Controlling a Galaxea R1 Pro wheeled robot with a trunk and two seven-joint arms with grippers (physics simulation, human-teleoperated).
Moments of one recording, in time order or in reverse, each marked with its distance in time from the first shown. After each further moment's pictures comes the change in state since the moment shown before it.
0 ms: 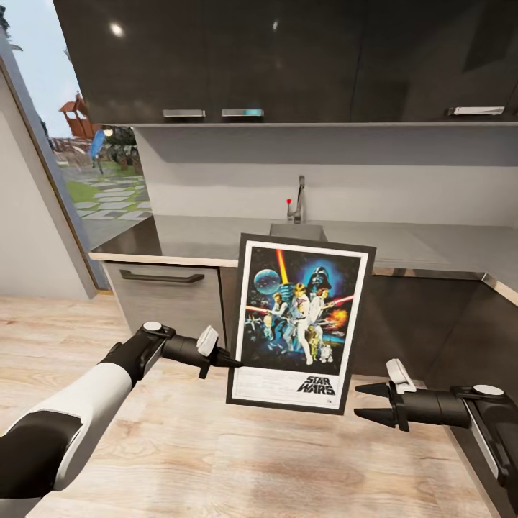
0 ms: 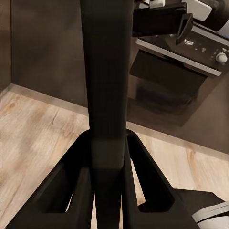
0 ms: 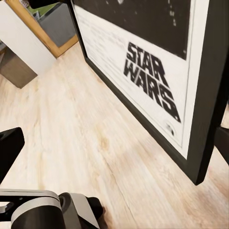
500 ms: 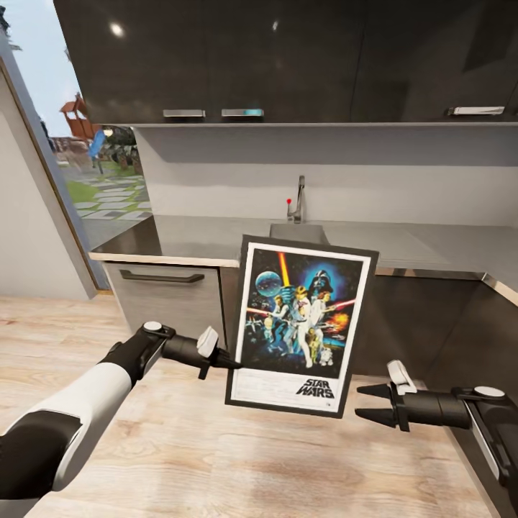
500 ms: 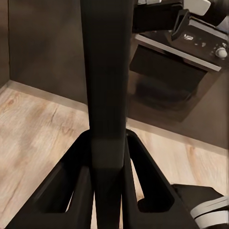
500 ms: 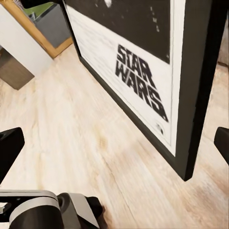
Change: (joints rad) left arm 0.000 0.003 -0.020 -0.005 0.001 0.000 0.000; right arm 0.000 -0.003 -0.004 0.019 0.002 -0.001 -0.012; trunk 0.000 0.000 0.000
